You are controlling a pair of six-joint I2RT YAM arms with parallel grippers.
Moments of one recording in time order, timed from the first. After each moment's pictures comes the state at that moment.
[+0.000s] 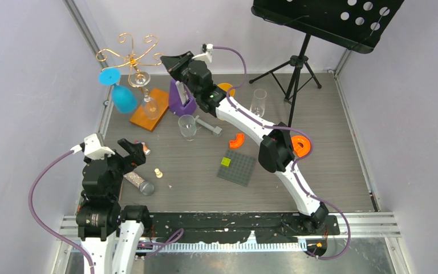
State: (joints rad) left arm -0.01 0.32 0.81 -0.74 -0.13 -0.42; right arm 0.81 2.40 2.37 0.19 0.26 1.15
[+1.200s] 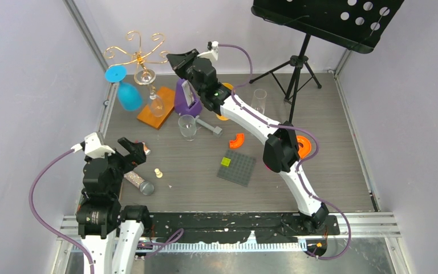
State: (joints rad) left arm -0.01 0.34 0.81 -0.74 -0.13 -0.44; right arm 0.79 2.33 2.29 0.18 0.29 1.11
